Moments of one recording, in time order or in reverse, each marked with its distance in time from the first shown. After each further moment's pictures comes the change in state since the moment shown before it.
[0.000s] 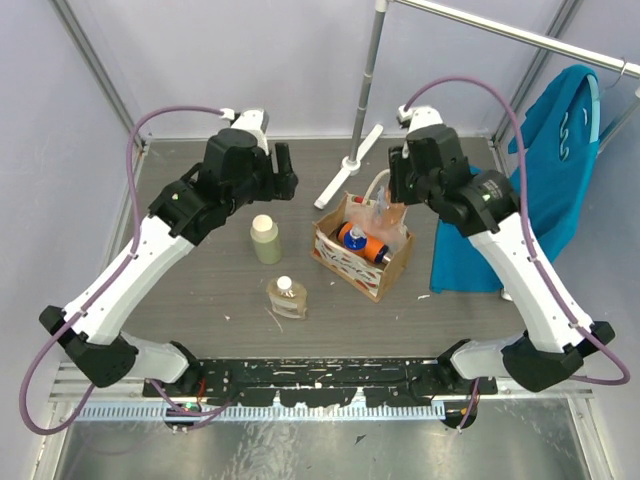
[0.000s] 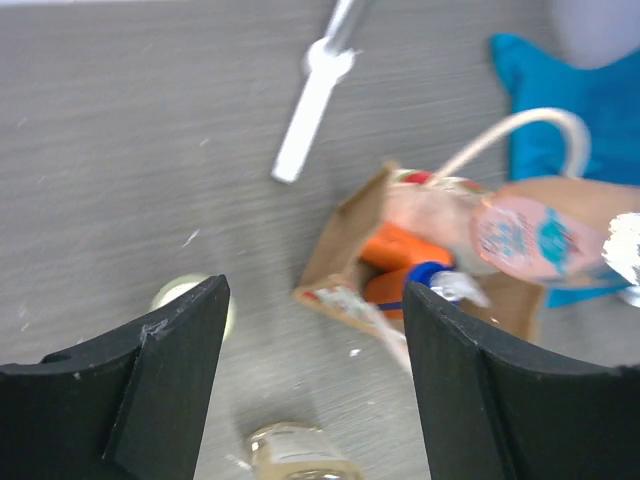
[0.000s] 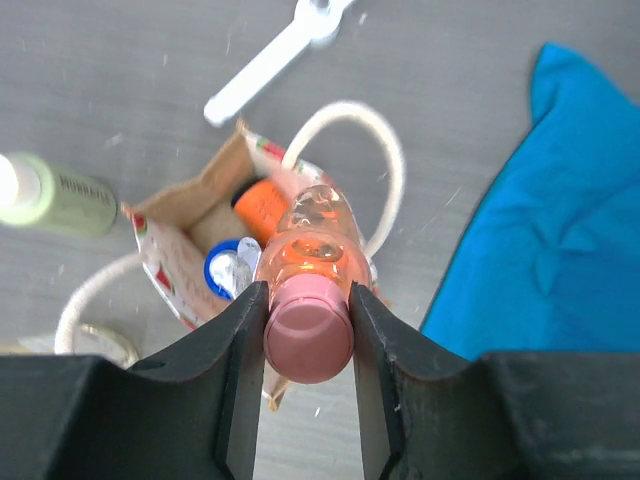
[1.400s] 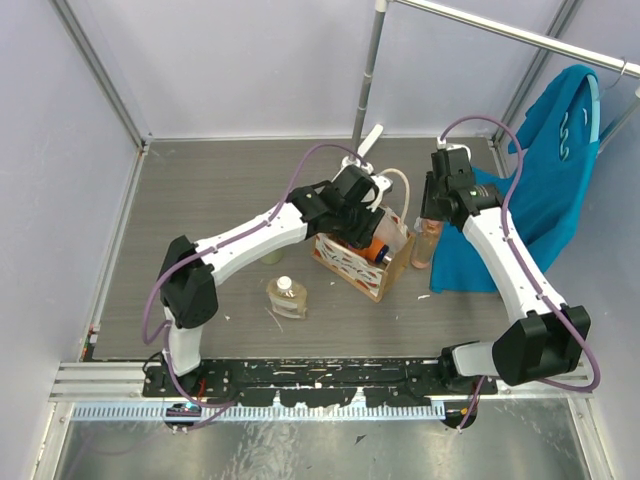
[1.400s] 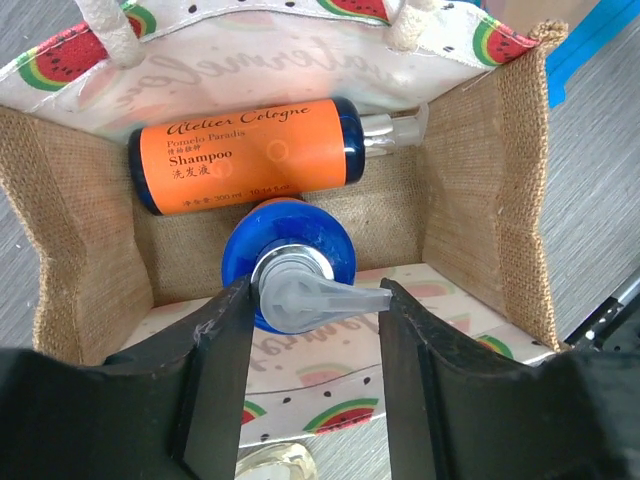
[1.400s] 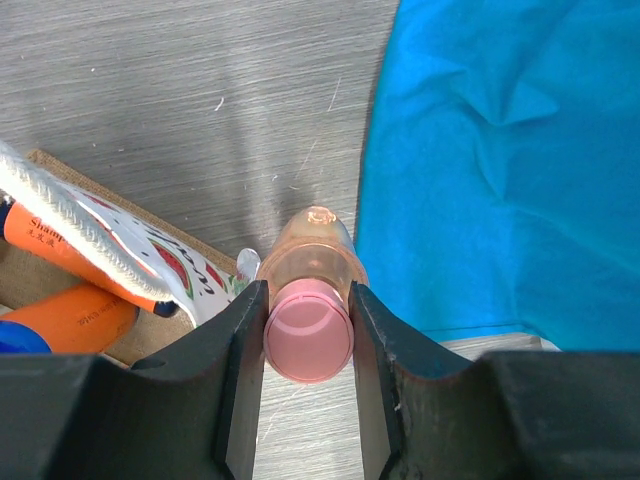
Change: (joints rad) left arm -0.237 0.570 0.196 0.040 0.343 0.247; right arm -0.373 0.012 -0.422 0.231 -0.018 0.021
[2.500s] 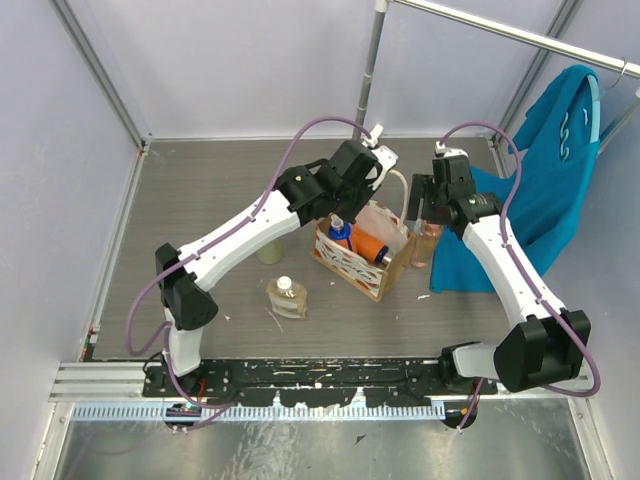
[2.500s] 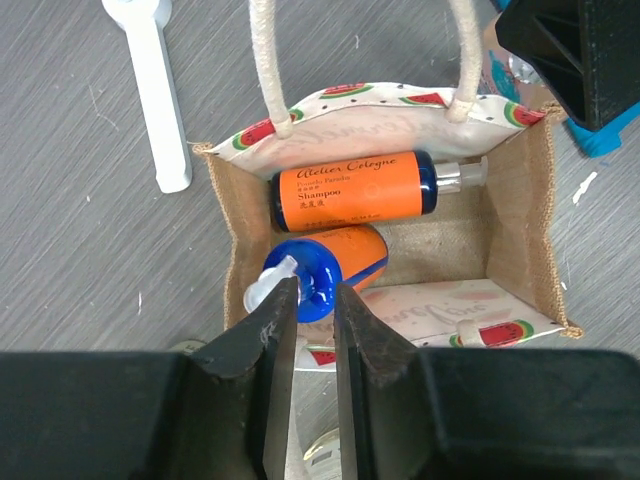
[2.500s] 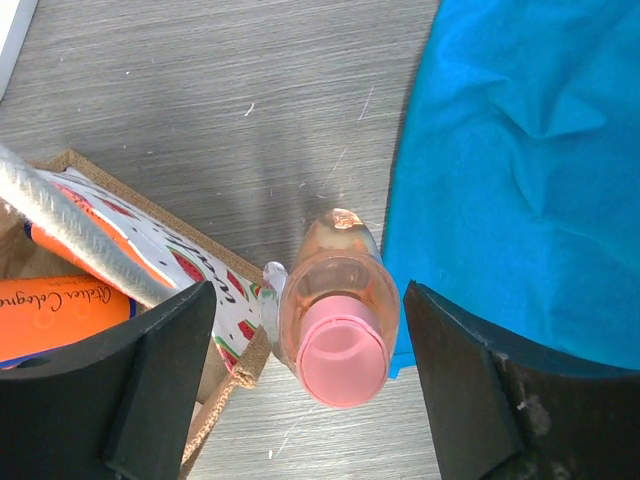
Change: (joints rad) left arm -0.029 -0.005 0.299 -0.210 -0.234 0.148; right arm -0.008 -0.032 -0.093 0.109 -0.065 0.000
